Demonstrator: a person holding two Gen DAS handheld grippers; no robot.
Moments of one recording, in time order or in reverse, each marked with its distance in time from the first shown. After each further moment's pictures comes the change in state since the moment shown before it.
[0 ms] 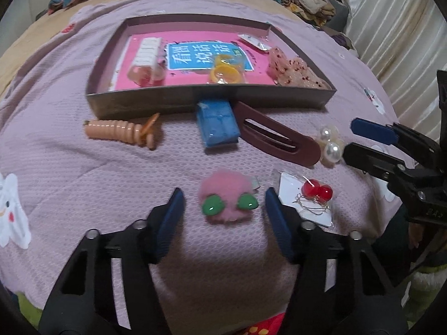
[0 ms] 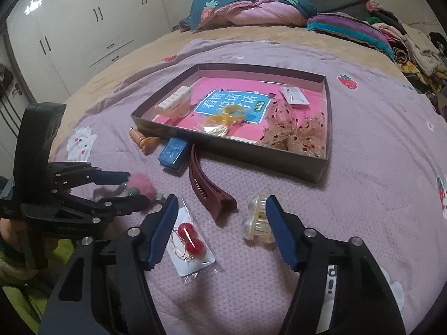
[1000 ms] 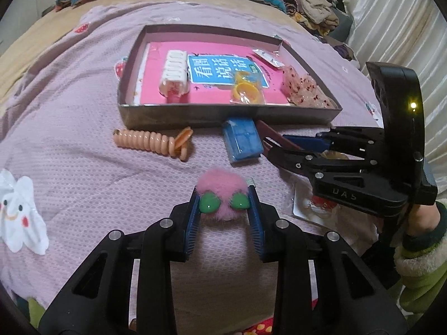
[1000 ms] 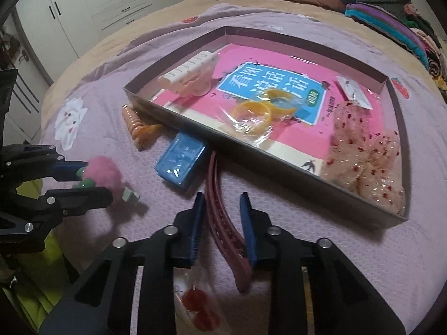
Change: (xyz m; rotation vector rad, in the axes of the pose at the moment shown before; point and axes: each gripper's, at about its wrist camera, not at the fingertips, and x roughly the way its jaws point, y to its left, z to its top) left arm -0.025 0.026 0.008 -0.033 -0.037 0.005; right arm 0.088 0.027 0.035 -0.105 0.158 0.059
